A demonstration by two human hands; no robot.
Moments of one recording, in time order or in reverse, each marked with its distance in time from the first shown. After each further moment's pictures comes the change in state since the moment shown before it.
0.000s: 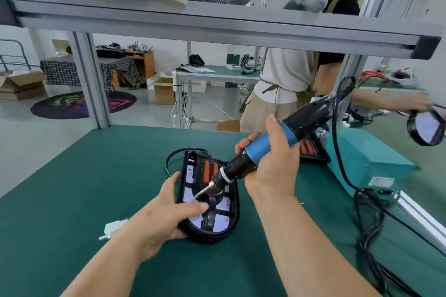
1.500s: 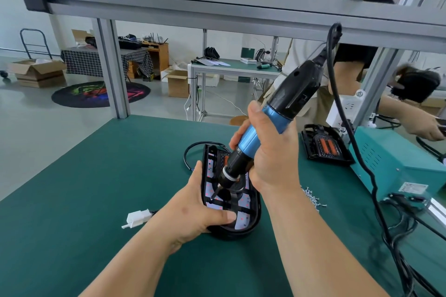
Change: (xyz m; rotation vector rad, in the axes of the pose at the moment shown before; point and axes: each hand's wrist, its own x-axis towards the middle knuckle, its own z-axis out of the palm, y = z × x) left_hand -0.014 0.010 0.008 0.140 -0.078 0.149; right_hand -0.008 0.015 0.024 -0.305 -0.340 -0.095
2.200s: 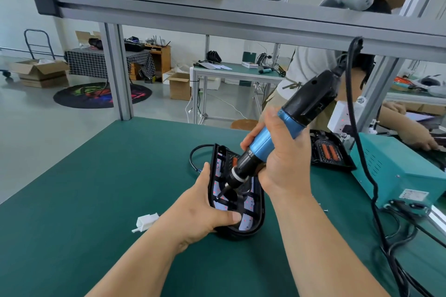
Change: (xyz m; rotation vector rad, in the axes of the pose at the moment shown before) left_hand 0.002 0.001 0.001 0.048 0.023 0.017; right_hand 0.001 -0.006 -0.003 0.033 0.063 -0.007
